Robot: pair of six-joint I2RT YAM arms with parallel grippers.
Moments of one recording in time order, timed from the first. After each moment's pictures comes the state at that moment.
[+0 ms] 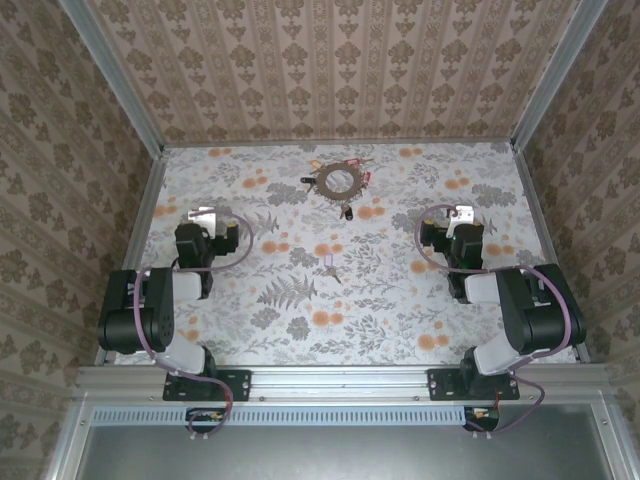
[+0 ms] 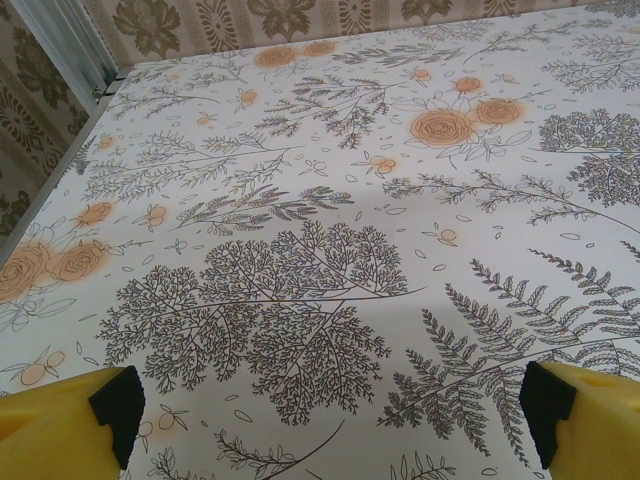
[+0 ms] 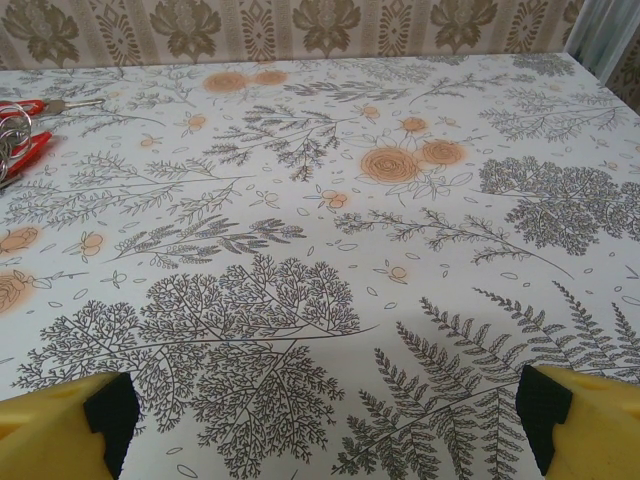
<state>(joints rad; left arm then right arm) -0.01 1.54 0.42 0.73 0.00 0.12 0.04 1.53 0.38 0.79 0.18 0.05</state>
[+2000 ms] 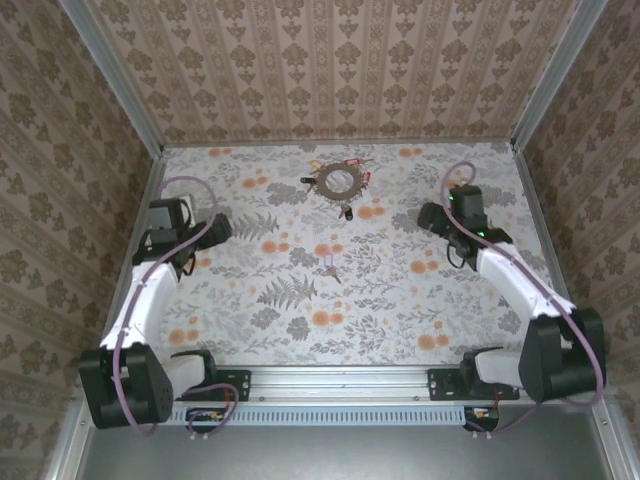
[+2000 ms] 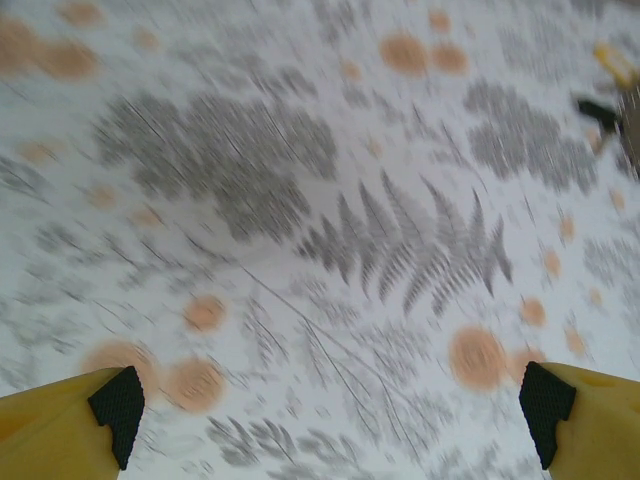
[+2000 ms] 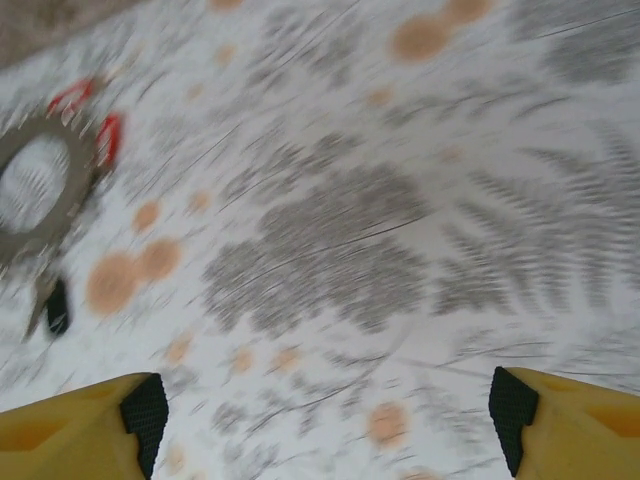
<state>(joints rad) 0.03 1.16 0.81 -0.46 0.16 -0.23 0.15 1.33 0.88 -0.34 0.10 0.47</state>
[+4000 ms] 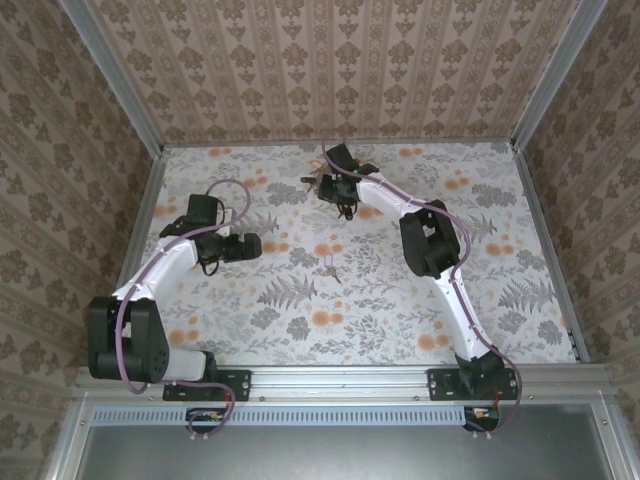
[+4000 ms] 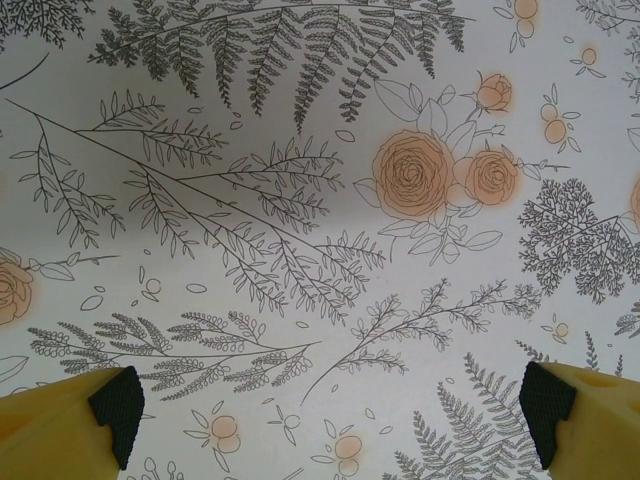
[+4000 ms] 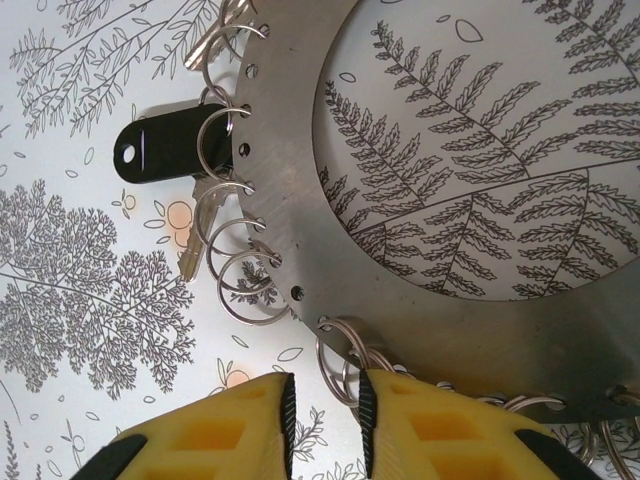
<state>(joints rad) -0.15 1.36 0.89 -0.65 0.20 -0.17 0.47 2.50 2.14 -0.57 -0.05 0.68</state>
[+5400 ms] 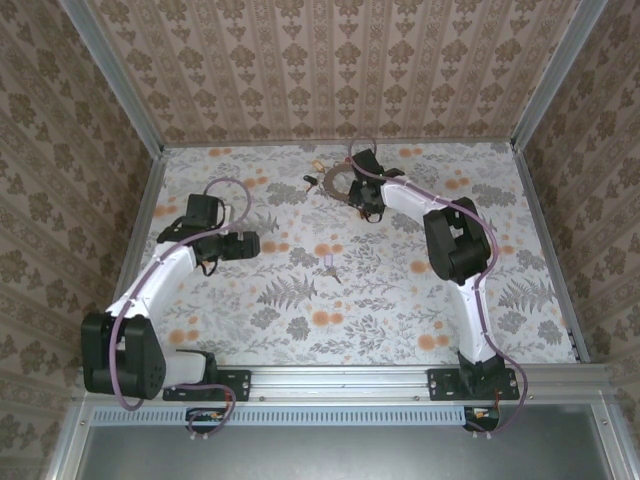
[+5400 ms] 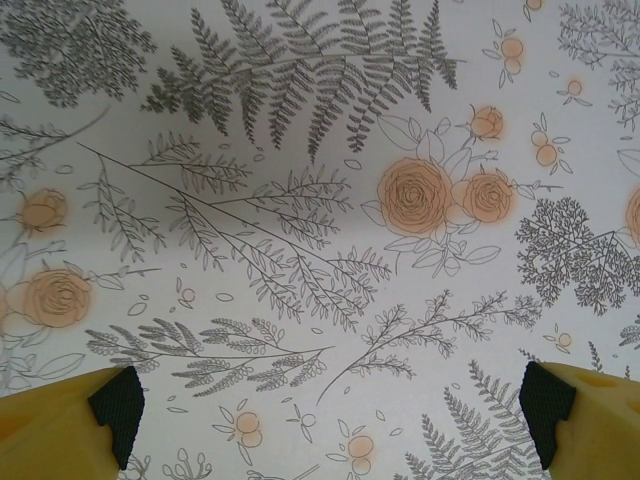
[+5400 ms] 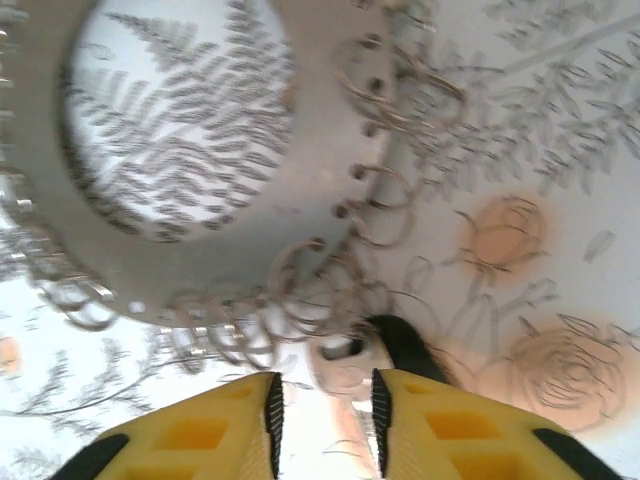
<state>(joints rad) -0.18 1.28 0.89 -0.66 0.11 -0.17 0.40 2.25 1.77 -0.54 0.08 0.70</state>
